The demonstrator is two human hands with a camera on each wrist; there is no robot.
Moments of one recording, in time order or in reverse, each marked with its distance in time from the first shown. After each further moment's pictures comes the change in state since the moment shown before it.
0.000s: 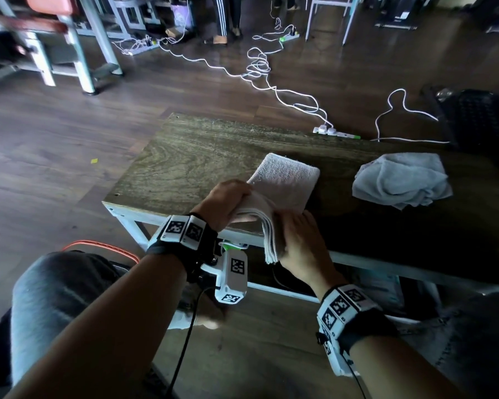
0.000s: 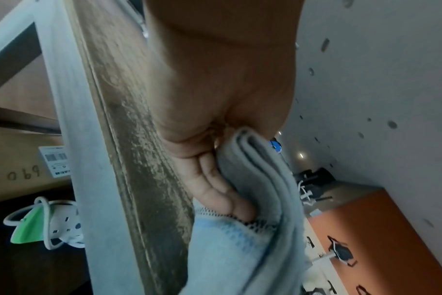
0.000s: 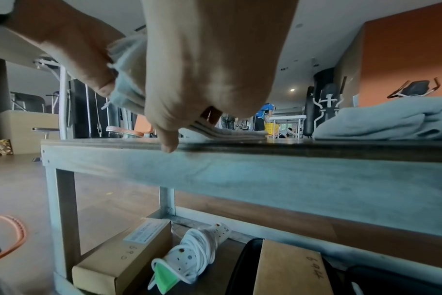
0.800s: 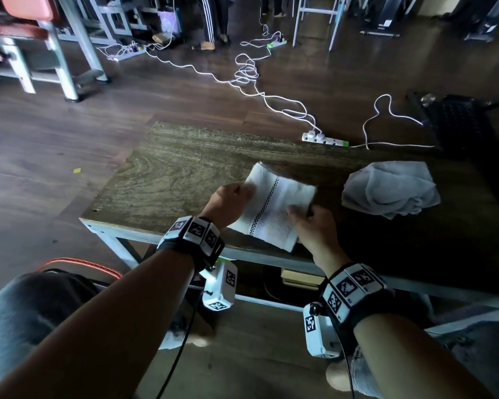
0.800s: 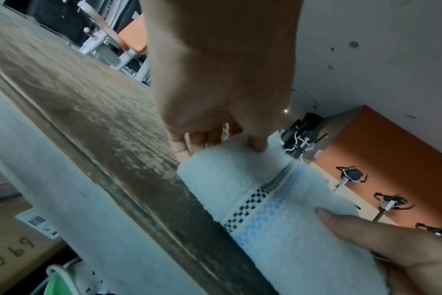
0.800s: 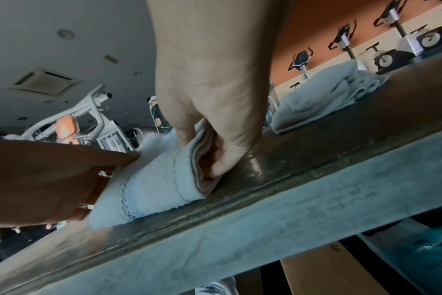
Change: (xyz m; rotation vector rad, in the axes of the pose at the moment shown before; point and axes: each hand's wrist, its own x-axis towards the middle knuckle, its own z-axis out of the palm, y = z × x) left_hand 0.047 -0.003 0.013 0.668 0.025 0.356; right_hand 0.048 0.043 -0.015 0.773 0.143 0.885
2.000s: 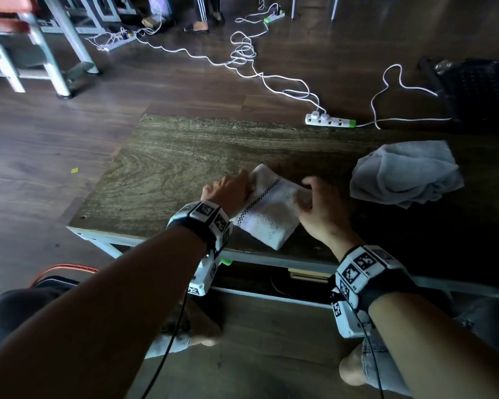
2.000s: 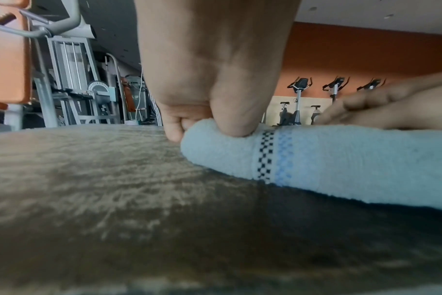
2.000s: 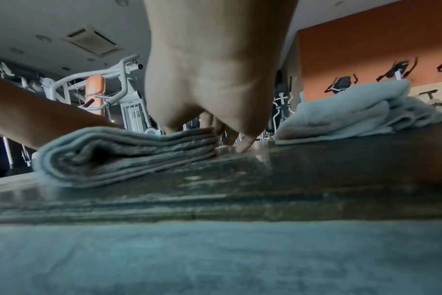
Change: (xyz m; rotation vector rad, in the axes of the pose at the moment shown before) left_hand 0.046 -0.006 0.014 0.844 -0.067 0.129; right_hand 0.040 0.001 -0.008 -0.599 0.029 -0.402
